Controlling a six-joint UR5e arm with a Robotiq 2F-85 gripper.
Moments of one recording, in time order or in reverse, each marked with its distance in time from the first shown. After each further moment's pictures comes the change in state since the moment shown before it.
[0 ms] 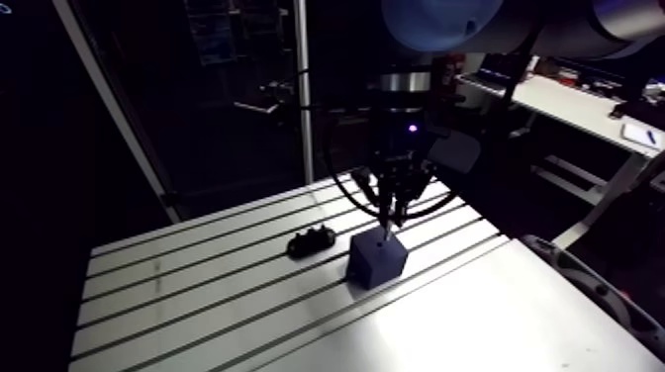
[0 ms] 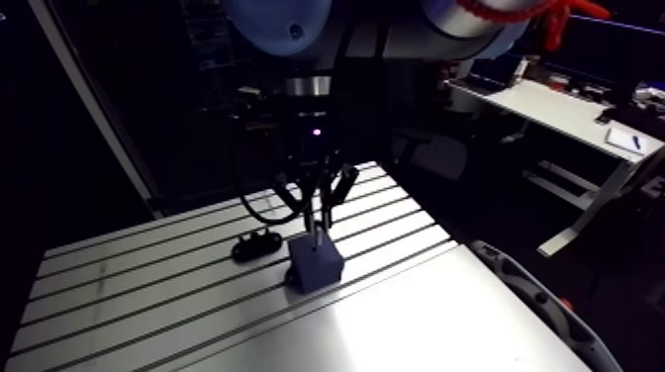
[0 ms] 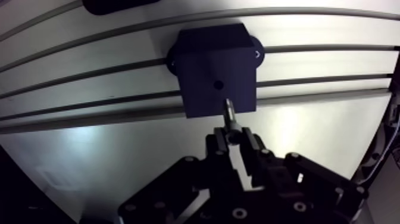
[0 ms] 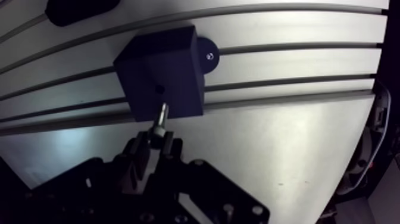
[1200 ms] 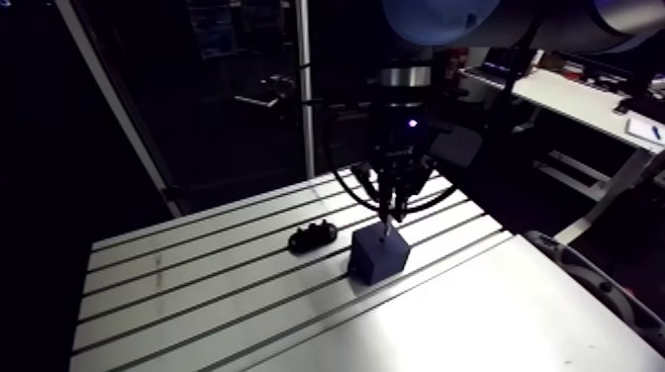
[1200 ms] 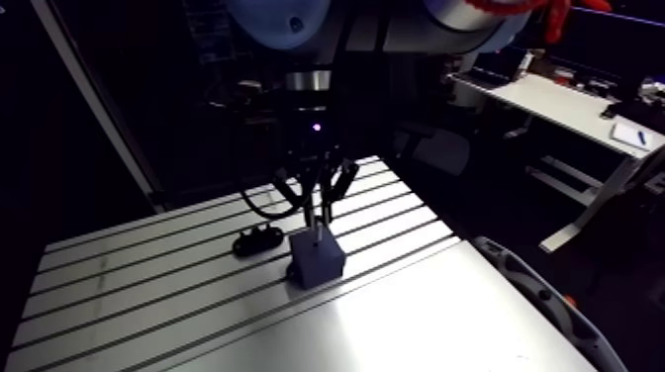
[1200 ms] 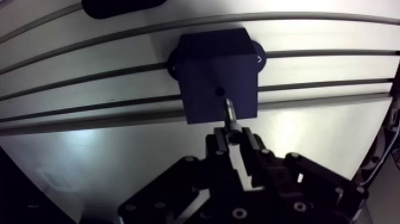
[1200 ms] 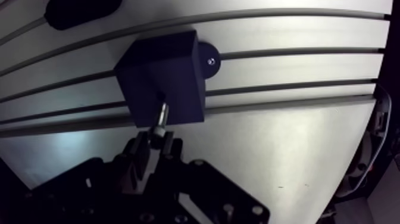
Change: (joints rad) arm 0.006 0.019 -0.013 0.000 0.000 0.001
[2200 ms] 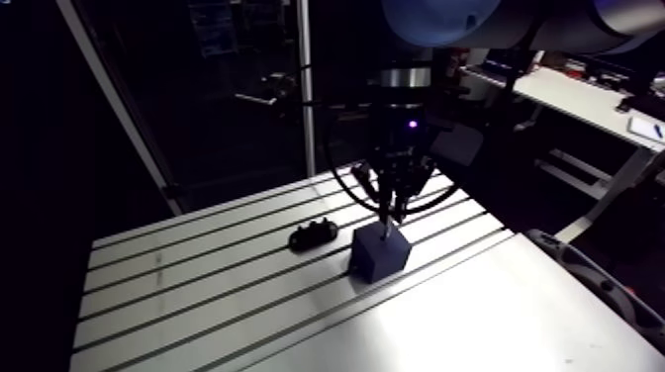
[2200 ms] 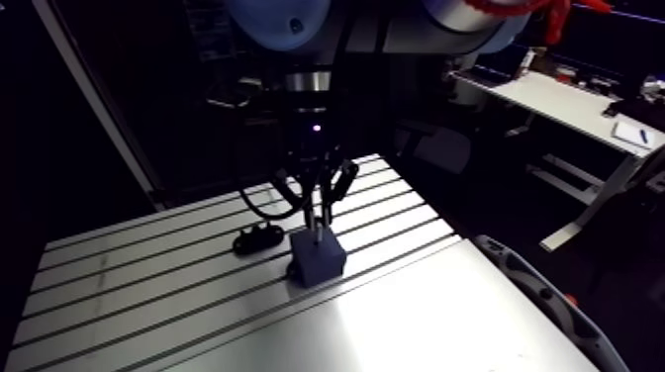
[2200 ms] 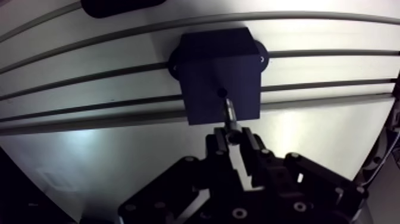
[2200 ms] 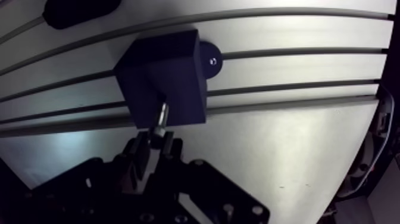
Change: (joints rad) arm 0.002 0.007 0.003 0.000 0.000 0.002
